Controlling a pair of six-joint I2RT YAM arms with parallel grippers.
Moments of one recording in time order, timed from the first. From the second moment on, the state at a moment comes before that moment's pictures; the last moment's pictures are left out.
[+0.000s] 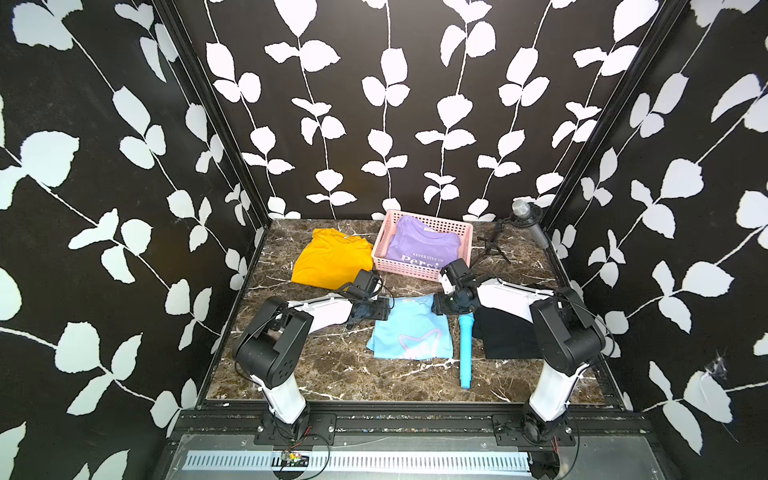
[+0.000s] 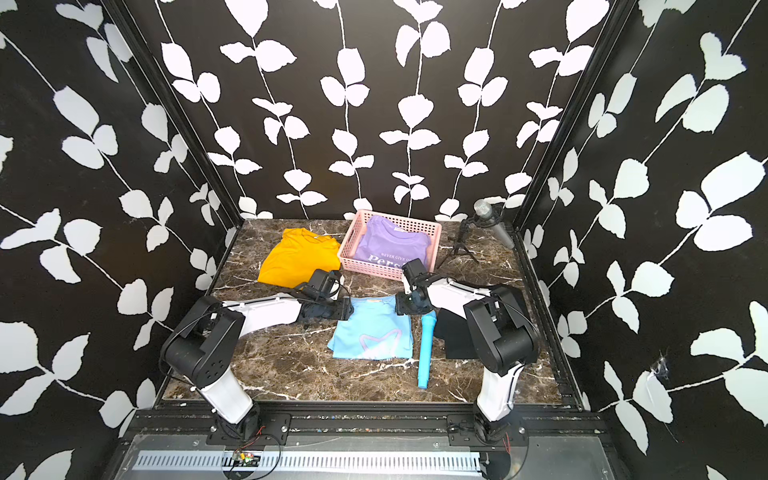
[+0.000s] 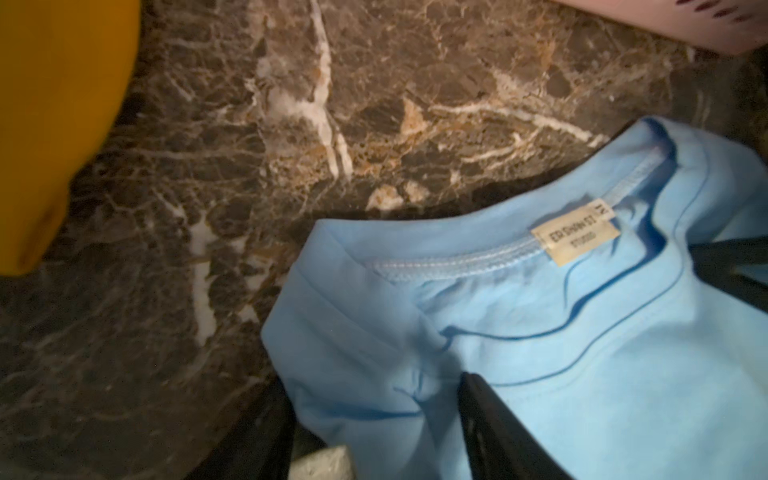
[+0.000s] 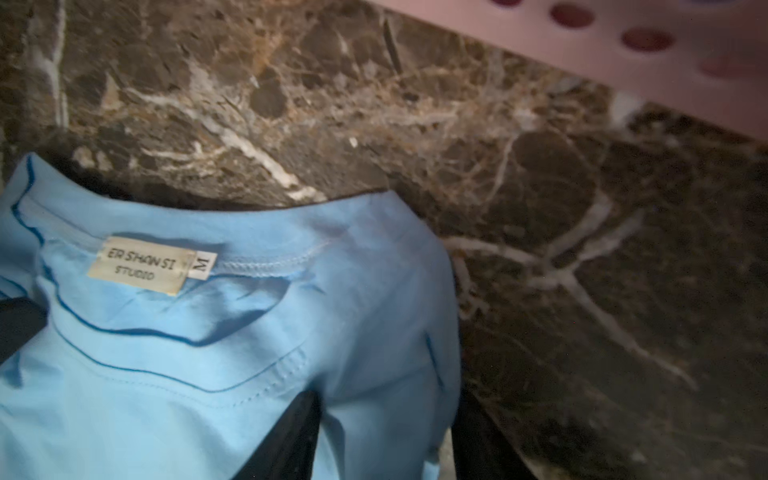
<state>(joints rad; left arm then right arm) -0.55 1.72 0.89 -0.15 0.14 -0.37 0.50 1.82 1.08 -0.41 -0.22 0.36</state>
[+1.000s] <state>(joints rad) -0.57 1.52 0.85 0.04 0.24 -0.50 0.51 1.38 0.85 -0.10 -0.17 0.52</state>
